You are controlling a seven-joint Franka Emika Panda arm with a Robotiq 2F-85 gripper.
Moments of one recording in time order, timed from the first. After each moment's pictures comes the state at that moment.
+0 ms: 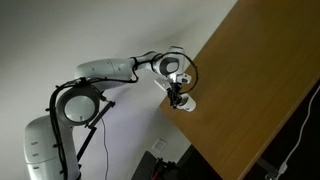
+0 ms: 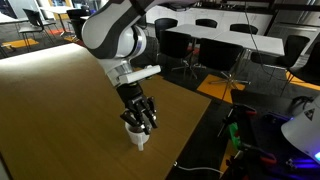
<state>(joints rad) 0.01 0.85 0.06 -1.49 0.38 1.62 0.22</state>
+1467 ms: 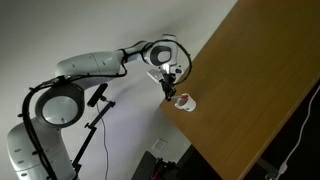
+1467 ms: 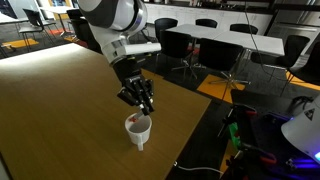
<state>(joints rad) -0.01 0.73 0.05 -1.50 0.38 1.55 0.22</state>
